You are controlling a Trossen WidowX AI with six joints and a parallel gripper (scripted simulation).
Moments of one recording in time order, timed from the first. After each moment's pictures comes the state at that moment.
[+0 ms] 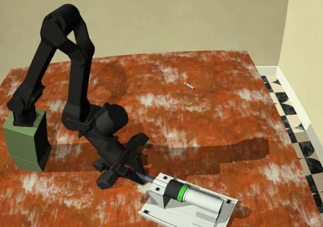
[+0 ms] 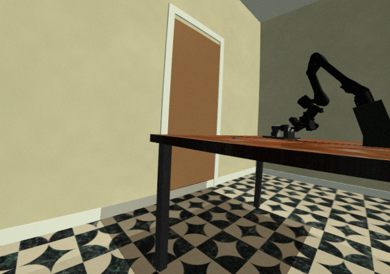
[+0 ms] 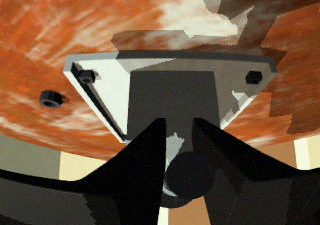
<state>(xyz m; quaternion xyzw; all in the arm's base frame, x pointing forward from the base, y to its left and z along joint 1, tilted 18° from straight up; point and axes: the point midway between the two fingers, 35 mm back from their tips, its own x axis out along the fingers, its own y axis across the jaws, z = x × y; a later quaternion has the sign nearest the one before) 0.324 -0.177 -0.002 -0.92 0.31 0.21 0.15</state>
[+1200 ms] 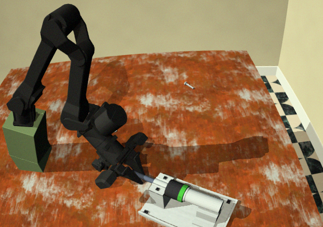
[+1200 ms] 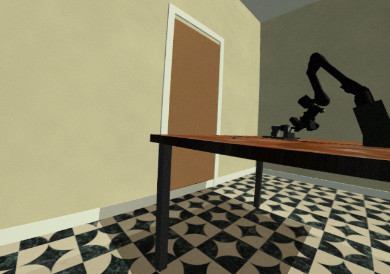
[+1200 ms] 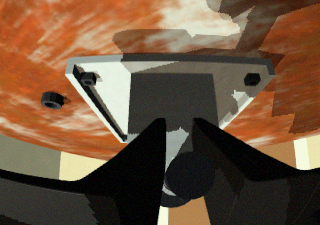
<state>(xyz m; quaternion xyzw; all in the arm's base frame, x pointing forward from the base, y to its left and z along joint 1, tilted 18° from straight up) 0.321 -0.175 -0.003 -0.92 0.31 0.21 0.15</state>
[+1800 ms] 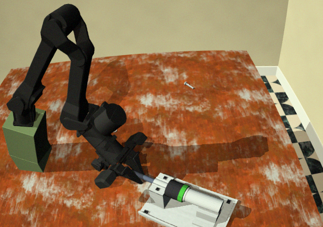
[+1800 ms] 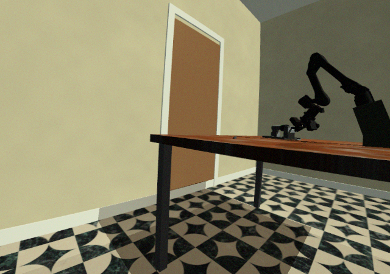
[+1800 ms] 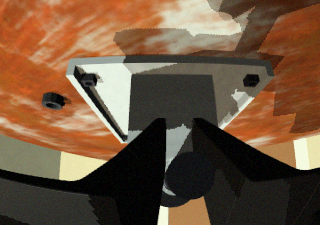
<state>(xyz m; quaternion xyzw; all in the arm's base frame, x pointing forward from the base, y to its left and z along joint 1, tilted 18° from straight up) 0.320 -0.174 -0.004 -0.92 0.31 0.21 0.15</state>
